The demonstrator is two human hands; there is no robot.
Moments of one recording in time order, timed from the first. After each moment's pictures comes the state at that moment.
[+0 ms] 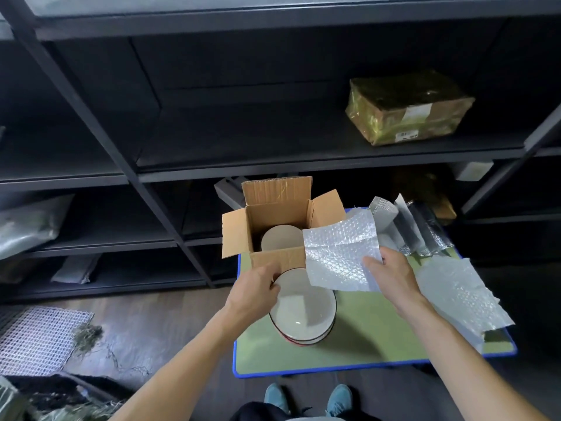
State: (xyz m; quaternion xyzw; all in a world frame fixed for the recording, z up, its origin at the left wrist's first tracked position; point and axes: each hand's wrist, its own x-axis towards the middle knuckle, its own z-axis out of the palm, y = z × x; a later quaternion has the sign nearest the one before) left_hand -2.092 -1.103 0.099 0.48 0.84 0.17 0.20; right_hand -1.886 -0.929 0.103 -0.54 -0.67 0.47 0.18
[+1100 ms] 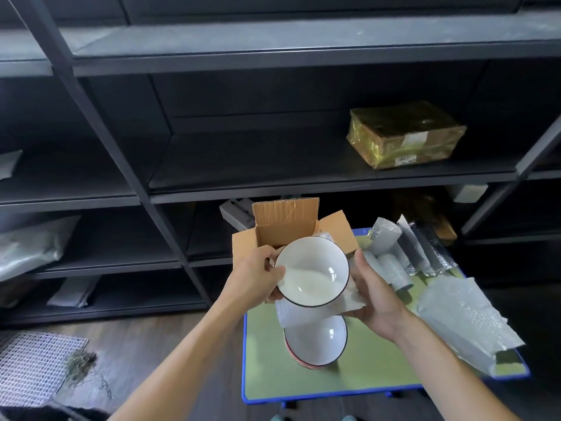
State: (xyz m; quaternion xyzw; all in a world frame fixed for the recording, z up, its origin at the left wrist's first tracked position) left_hand -2.115 -1.104 0.181 0.36 0.81 0.34 0.31; right_hand -1.923 -0.980 0.150 -0.38 -0.45 0.80 0.13
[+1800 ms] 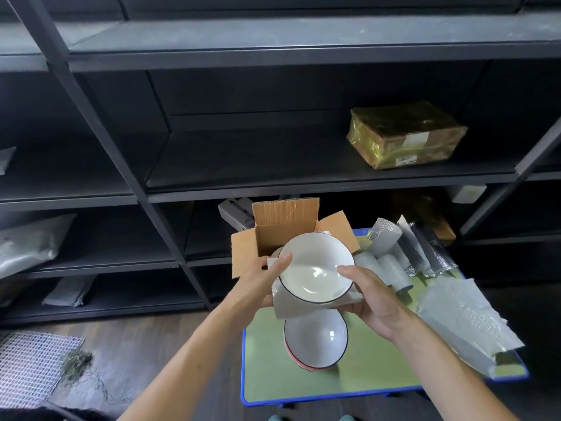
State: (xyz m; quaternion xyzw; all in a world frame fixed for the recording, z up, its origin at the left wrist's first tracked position) left_hand -2.115 -1.107 0.160 0.21 0.67 0.50 0.50; right_hand -1.930 -0.984 0.160 -0.34 -0.50 0.78 0.15
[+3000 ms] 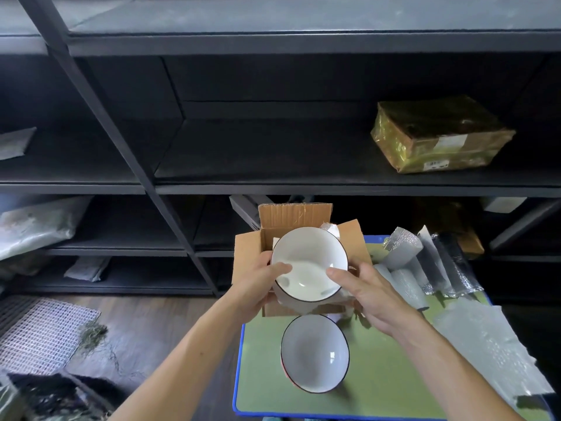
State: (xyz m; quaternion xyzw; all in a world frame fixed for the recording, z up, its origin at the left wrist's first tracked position) left_hand -2.138 -1.063 0.132 0.15 0.66 0.52 0.52; right_hand -1.965 -0.934 0.140 -0.37 -0.56 0.73 0.11
